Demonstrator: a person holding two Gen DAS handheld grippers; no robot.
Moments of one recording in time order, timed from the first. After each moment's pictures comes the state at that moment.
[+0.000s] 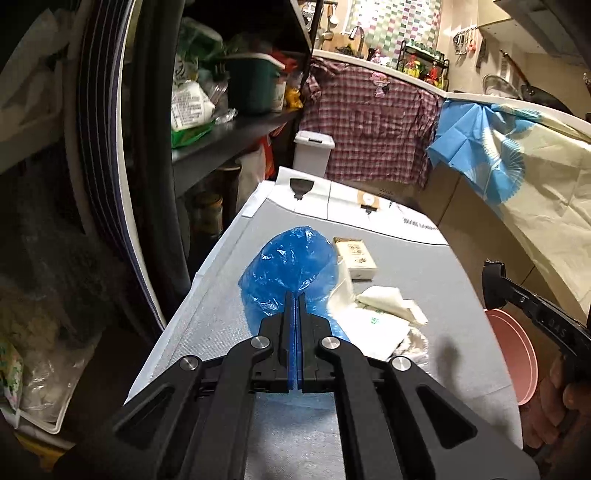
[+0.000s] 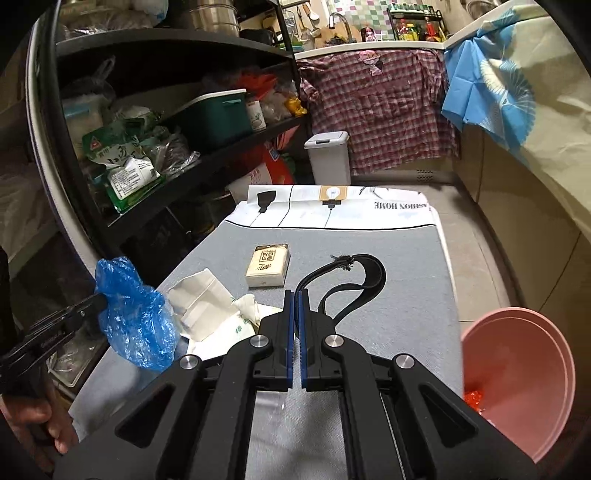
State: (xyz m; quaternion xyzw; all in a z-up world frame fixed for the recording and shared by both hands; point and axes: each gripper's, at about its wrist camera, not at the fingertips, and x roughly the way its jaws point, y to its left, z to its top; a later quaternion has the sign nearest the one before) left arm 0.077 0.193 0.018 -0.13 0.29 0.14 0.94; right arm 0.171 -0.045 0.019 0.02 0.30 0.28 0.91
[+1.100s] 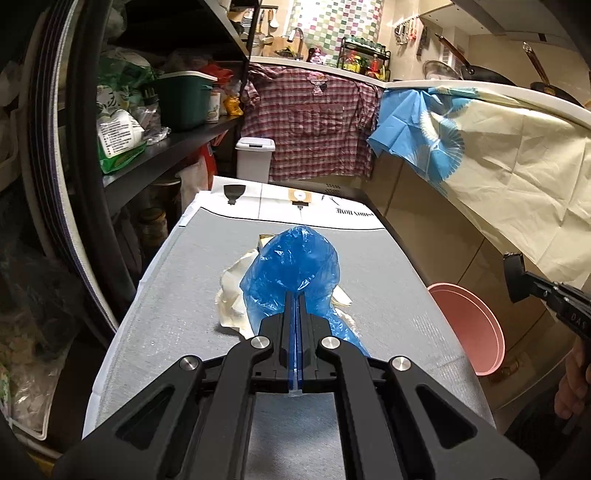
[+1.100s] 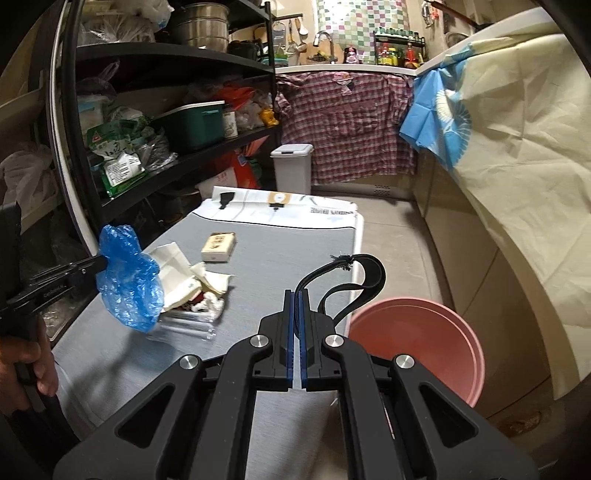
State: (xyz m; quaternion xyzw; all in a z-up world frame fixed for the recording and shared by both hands) left arm 0.066 0.132 0.029 -0.09 0.28 0.04 0.95; right arm 0.106 -0.154 0.050 -0.04 0.28 0.22 0.93
